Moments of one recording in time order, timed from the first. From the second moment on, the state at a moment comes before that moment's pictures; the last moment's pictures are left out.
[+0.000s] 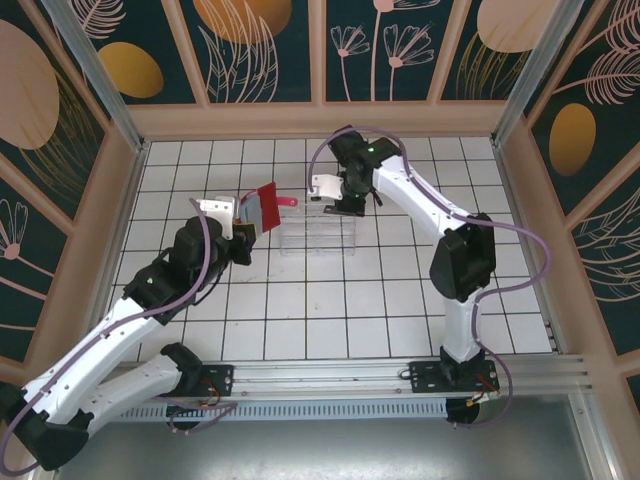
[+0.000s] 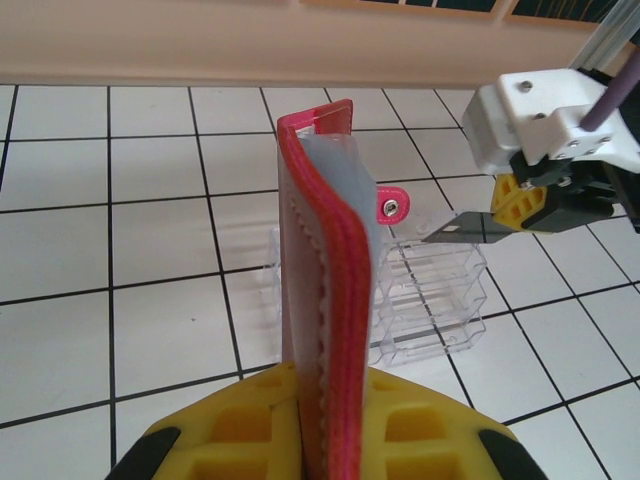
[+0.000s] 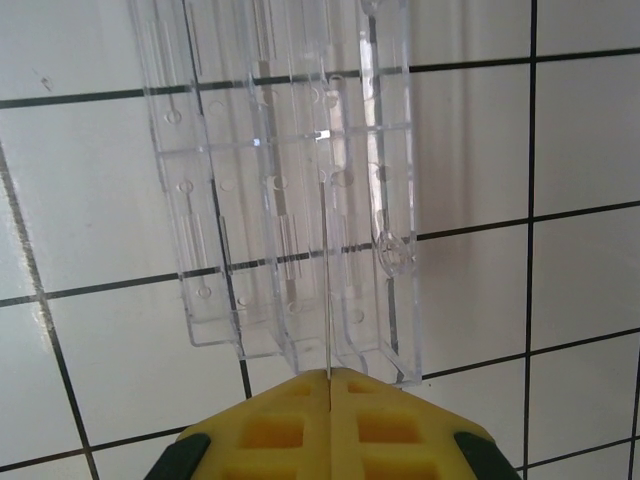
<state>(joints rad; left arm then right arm) -0.67 0.84 0.86 -0.49 -0.22 -0.39 0.60 1.99 1.91 -1.16 -0.05 -0.95</state>
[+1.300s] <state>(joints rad) -0.66 0.79 0.82 -0.50 -0.24 -0.40 0.66 2.04 1.95 -1.16 0.05 -0.98</state>
